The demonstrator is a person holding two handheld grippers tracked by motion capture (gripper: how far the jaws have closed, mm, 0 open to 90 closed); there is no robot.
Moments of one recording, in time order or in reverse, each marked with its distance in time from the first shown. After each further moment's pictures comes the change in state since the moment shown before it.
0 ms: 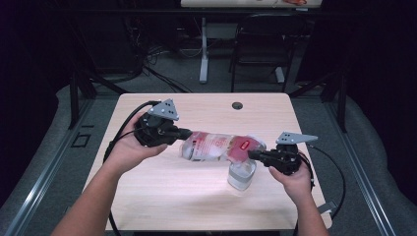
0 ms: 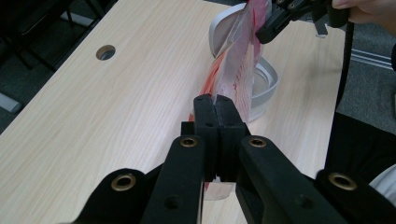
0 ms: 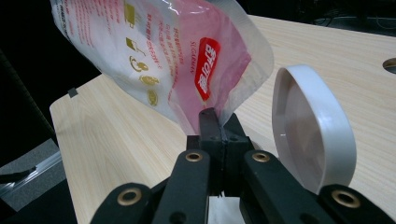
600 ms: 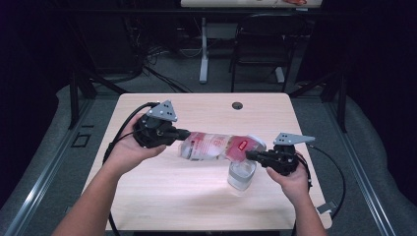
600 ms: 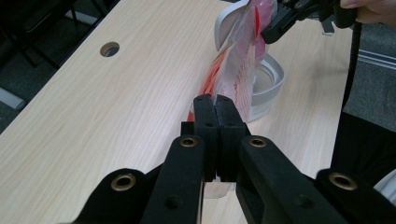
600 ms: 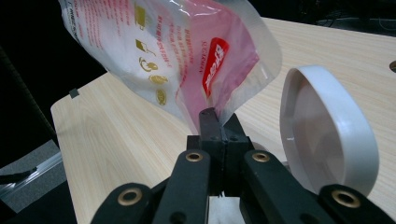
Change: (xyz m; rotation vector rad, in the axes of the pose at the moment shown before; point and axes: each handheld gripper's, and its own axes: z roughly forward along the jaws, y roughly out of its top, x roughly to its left) left arm 0.002 -0.006 0.002 -0.001 0.018 -0.006; right arm 0.003 -0.001 0.005 -0.010 0.007 -0.001
